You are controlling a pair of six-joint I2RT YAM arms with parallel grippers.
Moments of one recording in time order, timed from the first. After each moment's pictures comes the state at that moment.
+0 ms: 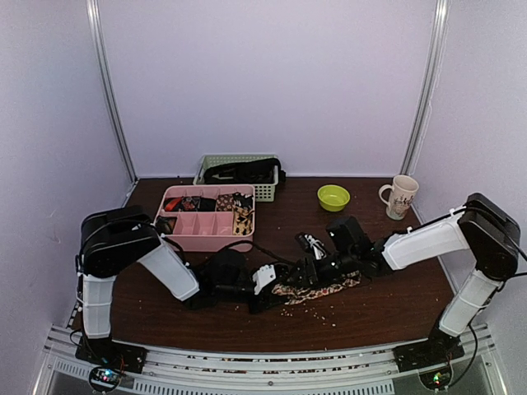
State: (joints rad) left arm -1.02 2.09 0.78 0.87 0.36 0.22; right arm 0.78 1.64 0.72 0.20 -0.56 0.68
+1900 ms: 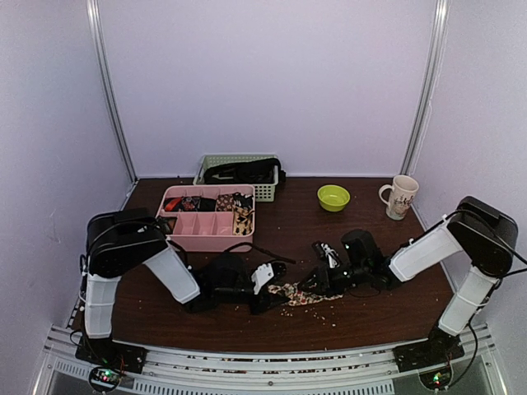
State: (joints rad) left arm -1.02 2.13 0.76 0.99 0.32 0.13; right arm 0.72 1.69 0.54 0.47 -0.56 0.77
